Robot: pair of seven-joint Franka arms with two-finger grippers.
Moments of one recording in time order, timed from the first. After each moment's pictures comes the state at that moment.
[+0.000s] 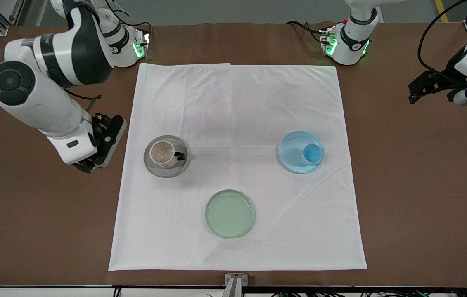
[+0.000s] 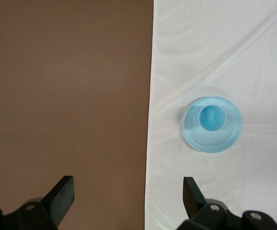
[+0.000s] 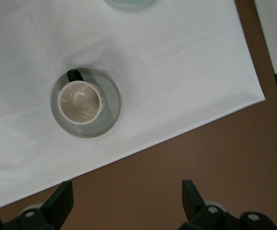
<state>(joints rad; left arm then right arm) 0.05 -0.09 -0.16 -1.66 0.02 1.58 -0.13 0.65 0.27 -0.46 -1.47 0.07 1.72 -0.90</state>
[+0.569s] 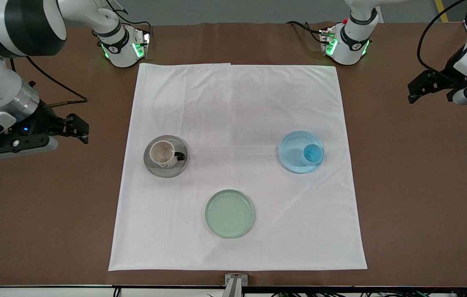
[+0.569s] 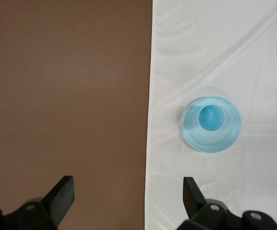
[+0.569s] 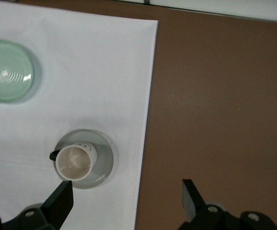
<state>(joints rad) 0.05 -0.10 -0.16 -1.66 0.02 1.58 -0.13 0.65 0.16 -0.54 -1.47 0.07 1.71 0.12</state>
